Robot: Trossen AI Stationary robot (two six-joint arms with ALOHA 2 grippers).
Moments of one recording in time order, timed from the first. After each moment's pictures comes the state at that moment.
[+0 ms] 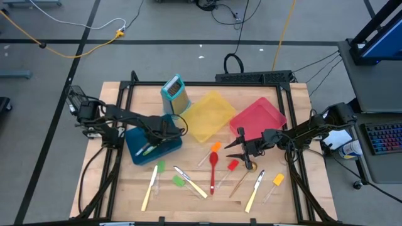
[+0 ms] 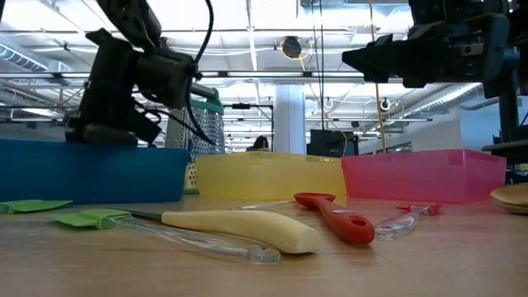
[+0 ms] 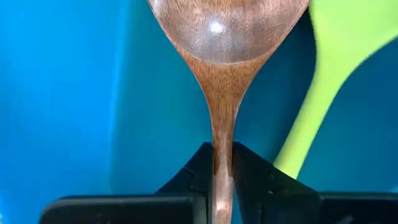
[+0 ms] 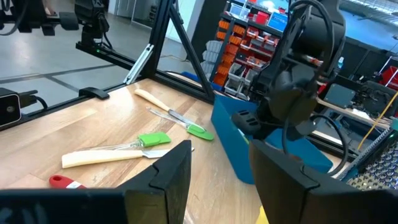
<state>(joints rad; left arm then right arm) 0.03 1.66 0.90 -1.11 -0.04 -0.81 0.19 1.37 0.25 1.10 -0.06 -0.32</state>
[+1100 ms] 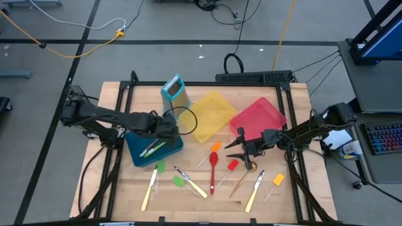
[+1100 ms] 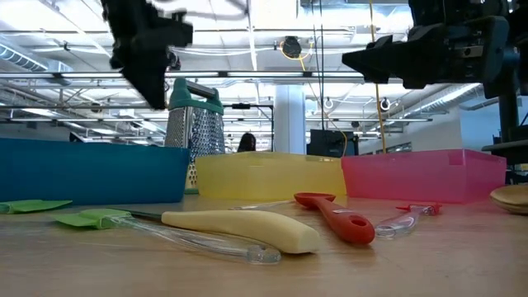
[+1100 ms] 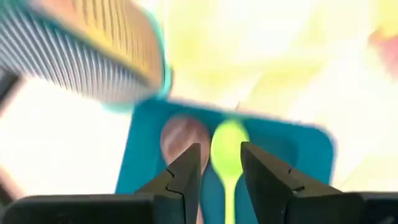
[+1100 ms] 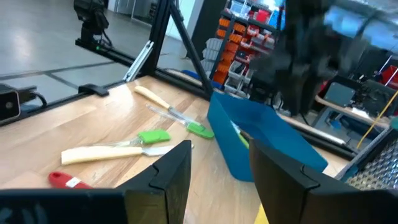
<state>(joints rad) -0.13 1.42 1.14 -1.02 -0.44 -0.69 0.19 1.37 0.25 1.09 -0.05 -0.33</state>
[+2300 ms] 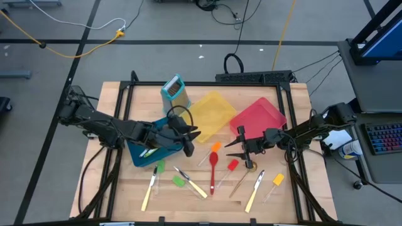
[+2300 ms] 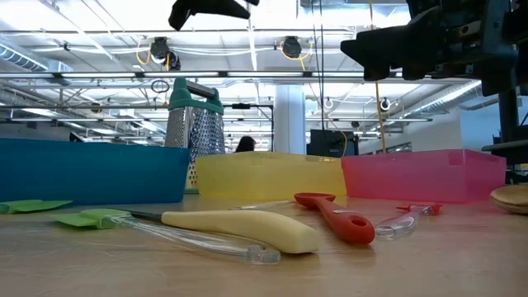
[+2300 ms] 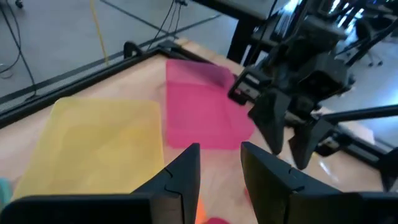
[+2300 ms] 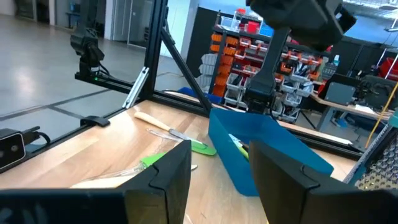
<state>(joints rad) -0.26 1.41 1.14 -0.16 -0.60 -0.56 0.18 1.37 0.25 1.17 -0.05 -0.21</state>
